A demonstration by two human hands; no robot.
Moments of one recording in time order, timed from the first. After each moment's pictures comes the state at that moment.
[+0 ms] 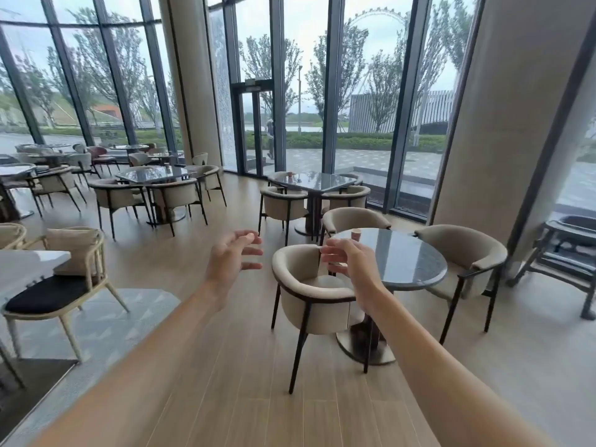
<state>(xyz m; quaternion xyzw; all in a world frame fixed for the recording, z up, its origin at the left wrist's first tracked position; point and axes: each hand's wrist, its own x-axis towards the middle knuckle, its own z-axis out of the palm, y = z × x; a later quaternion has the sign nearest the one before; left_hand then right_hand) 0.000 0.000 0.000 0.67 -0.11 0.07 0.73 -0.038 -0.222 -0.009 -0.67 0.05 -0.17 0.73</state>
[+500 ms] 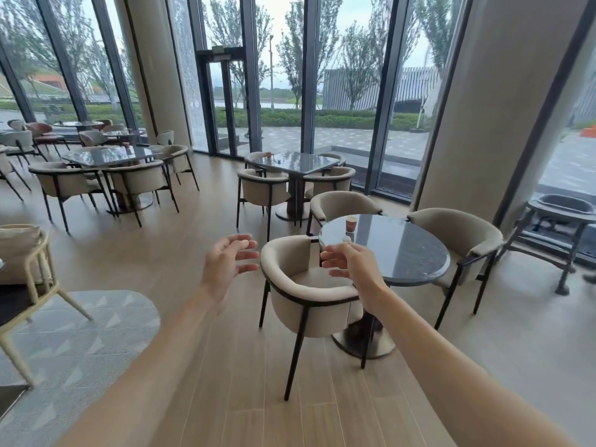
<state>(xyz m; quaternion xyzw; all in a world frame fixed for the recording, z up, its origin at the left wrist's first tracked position) 0.195 0.017 -0.059 0.64 -0.08 0.01 0.77 0.135 -0.211 -0.063 -0.69 0.12 -0.15 0.69</state>
